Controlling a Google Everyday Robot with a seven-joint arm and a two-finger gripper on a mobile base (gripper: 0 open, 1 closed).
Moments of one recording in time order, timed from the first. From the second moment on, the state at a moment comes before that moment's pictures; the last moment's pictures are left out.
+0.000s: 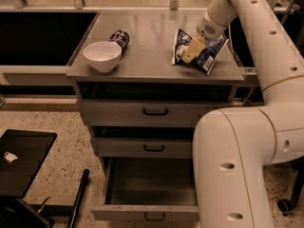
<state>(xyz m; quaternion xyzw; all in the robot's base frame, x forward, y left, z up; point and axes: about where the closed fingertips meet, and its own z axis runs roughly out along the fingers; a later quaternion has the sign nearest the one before) 0.777 -0.164 0.873 -0.53 0.81 0.05 0.25</state>
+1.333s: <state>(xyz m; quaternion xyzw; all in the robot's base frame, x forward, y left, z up) 0.773 -0.159 0.880 -0.53 0.81 0.05 0.24</state>
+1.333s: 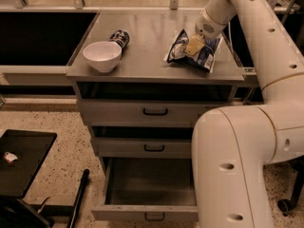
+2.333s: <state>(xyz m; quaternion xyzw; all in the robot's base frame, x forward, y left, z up) 0.681 -0.182 1.017 -0.51 0.78 0.02 0.35</state>
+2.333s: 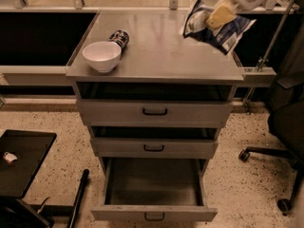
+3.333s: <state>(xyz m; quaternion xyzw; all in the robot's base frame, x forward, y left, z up) 0.541 -0.117 1.117 -0.52 0.66 0.05 0.54</state>
